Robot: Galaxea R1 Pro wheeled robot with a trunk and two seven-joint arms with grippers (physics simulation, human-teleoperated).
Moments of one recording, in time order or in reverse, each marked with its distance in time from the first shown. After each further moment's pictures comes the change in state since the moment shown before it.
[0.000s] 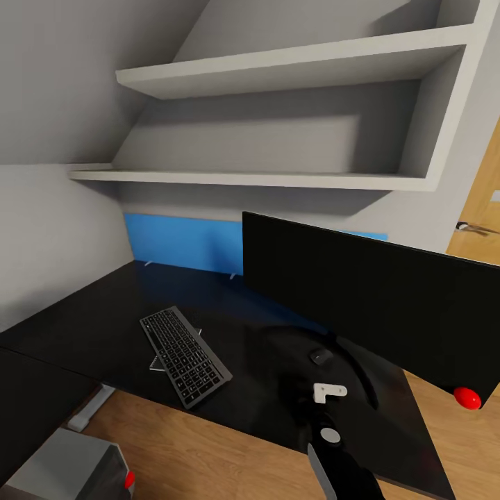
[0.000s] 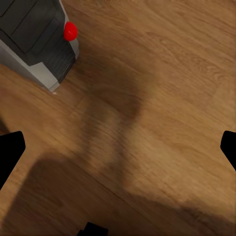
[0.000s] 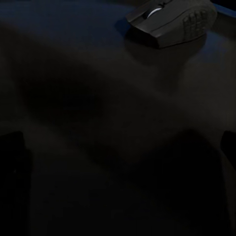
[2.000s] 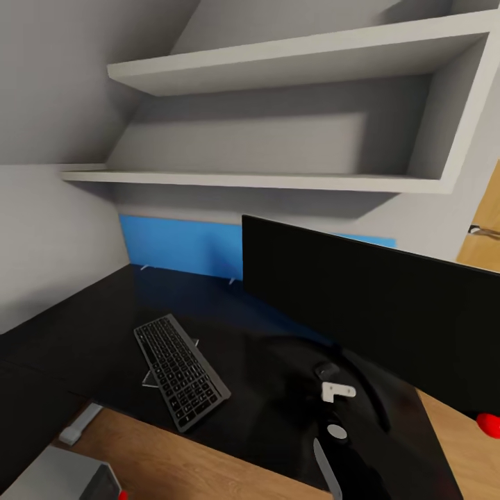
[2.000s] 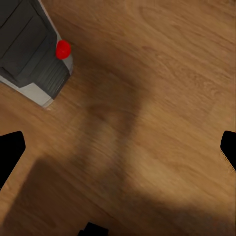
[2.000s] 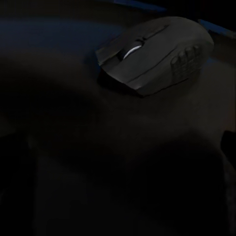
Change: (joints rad) left arm 0.000 0.001 0.000 0.000 0.001 0.000 -0.001; right arm 0.000 -0.002 -0.070 -0.027 0.001 0.037 -0.007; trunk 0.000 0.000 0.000
